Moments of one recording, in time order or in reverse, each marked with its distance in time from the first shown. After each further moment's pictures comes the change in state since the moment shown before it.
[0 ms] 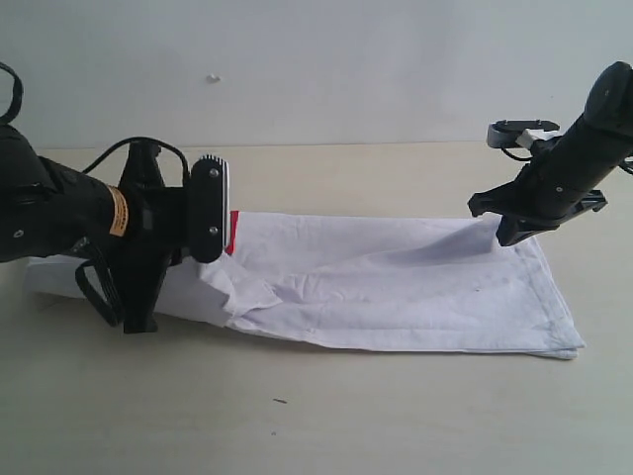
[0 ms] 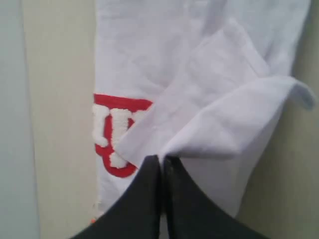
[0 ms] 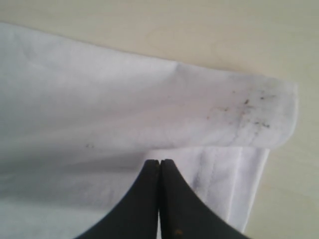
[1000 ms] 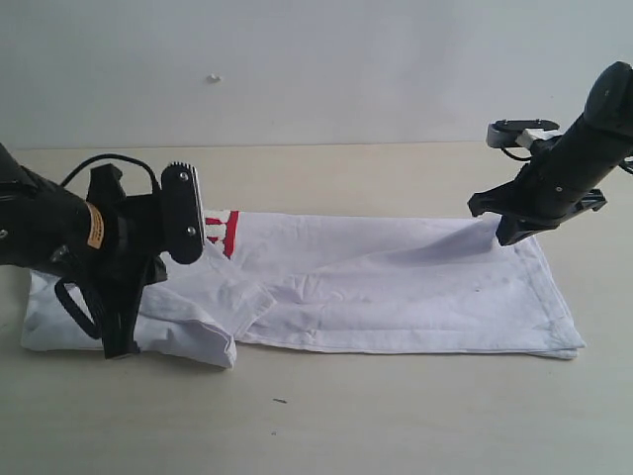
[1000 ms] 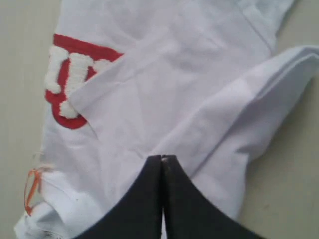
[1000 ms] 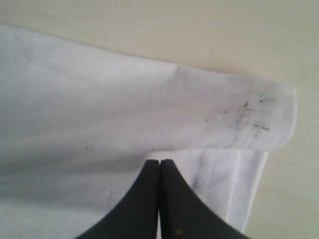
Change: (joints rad) left arm 0.029 -0.021 0.033 -0.106 0.112 -0.063; right arm 0.000 0.000 0.000 0.000 -0.007 -0.006
